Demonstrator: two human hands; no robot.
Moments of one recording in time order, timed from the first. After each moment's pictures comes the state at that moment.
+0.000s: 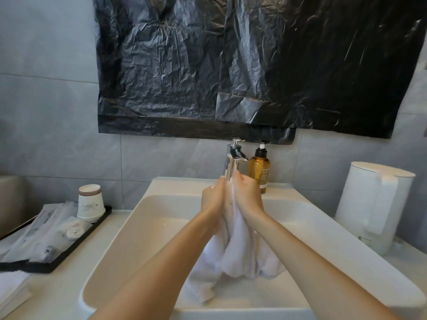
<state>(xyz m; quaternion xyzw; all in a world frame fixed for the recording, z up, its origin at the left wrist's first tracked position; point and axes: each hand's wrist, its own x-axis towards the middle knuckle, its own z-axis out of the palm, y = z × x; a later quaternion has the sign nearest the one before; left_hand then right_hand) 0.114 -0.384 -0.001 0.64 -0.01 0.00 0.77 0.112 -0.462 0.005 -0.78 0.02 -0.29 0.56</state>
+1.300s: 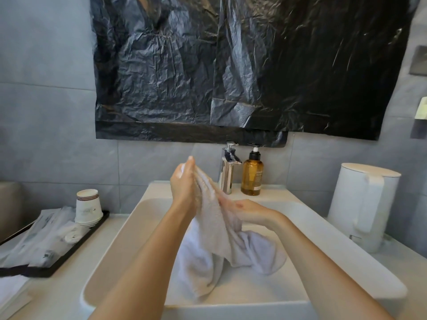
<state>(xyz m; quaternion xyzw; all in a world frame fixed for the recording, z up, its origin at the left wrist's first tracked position) 0.124 -0.350 0.023 0.52 -0.03 0.15 0.84 0.104 -0.513 -0.005 -0.92 -0.04 0.06 0.38</state>
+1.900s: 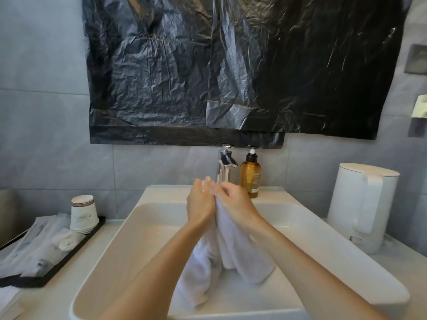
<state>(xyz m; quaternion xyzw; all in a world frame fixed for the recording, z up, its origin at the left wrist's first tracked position) 0.124 -0.379 -0.004 0.72 -0.06 0.18 0.66 0.100 -0.476 0.002 -0.83 -0.11 -0.24 0.49</state>
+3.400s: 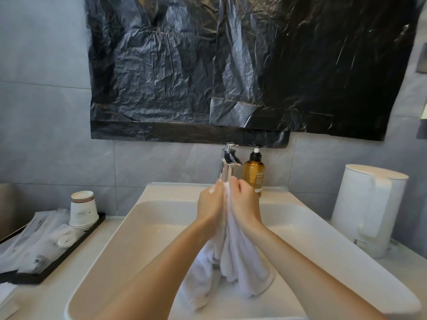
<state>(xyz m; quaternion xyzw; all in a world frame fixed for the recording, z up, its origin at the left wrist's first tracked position) 0.108 -0.391 0.001 0.68 -0.07 0.03 0.73 0.104 -0.470 -0.001 -0.79 0.00 -0.32 0.52</state>
